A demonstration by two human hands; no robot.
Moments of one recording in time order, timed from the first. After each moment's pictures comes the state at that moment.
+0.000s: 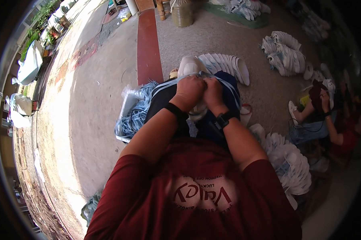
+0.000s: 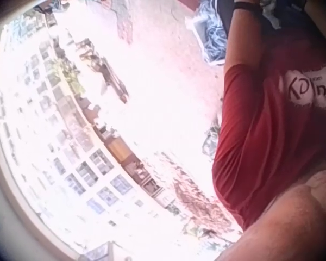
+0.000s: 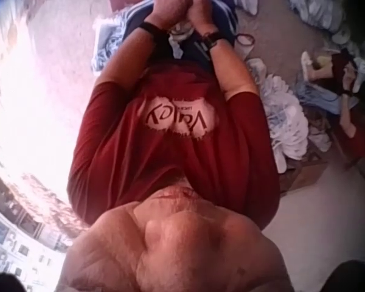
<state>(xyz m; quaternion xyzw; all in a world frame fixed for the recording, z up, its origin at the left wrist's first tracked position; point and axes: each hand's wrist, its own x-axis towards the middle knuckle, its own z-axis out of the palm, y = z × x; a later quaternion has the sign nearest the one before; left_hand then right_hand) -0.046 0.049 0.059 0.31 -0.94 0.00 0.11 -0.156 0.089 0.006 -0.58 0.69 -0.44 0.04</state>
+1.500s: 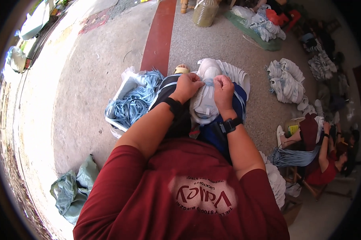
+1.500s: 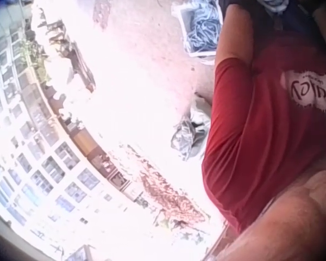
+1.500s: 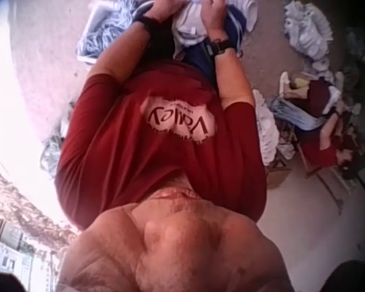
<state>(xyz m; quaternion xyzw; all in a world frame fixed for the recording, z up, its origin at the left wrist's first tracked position) 0.002 0.011 0.002 0.47 -0.64 -0.50 0.34 -0.141 0.070 0.036 -0.60 0.62 -0.49 0.09</state>
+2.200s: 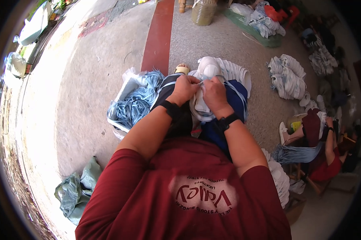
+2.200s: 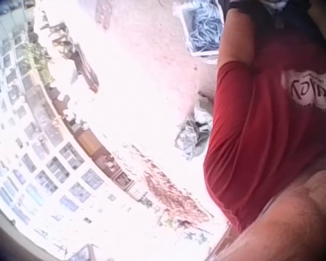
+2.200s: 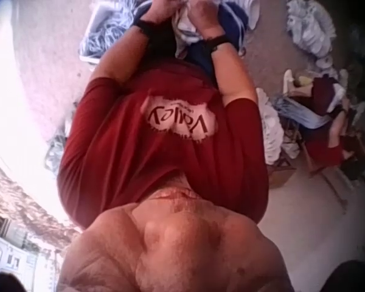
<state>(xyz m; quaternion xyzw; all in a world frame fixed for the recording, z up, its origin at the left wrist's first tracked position) 0.014 0.017 0.000 0.47 -0.66 -0.50 0.30 -0.122 0.073 0.033 -0.75 0.60 -0.28 -0.02</state>
